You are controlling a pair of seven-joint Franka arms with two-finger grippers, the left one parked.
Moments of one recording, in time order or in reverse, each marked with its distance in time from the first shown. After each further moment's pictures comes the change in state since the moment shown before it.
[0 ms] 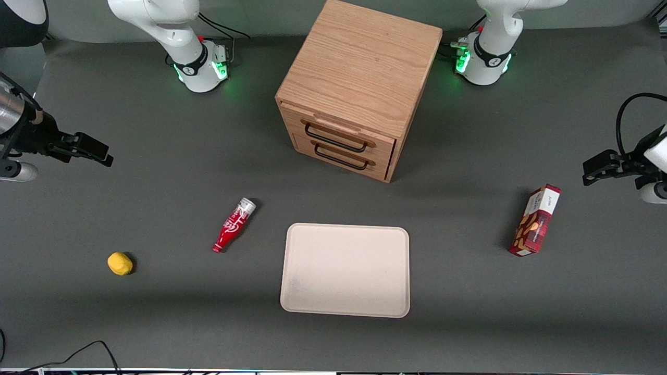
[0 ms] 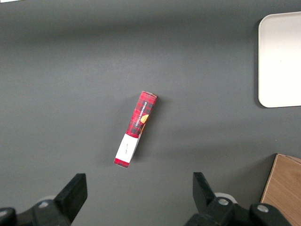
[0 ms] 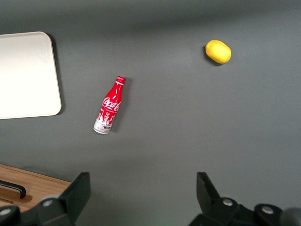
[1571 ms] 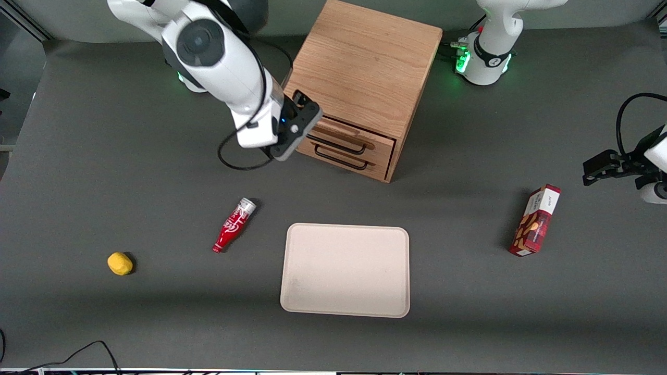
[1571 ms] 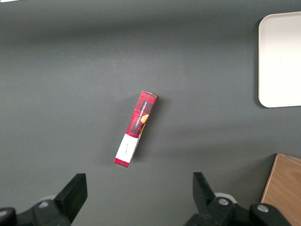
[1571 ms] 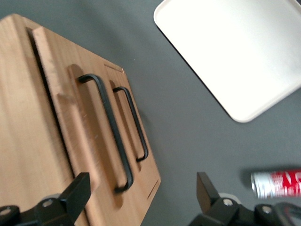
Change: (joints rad) arm 0.060 0.322 0.663 -0.029 -0.027 0.331 -0.316
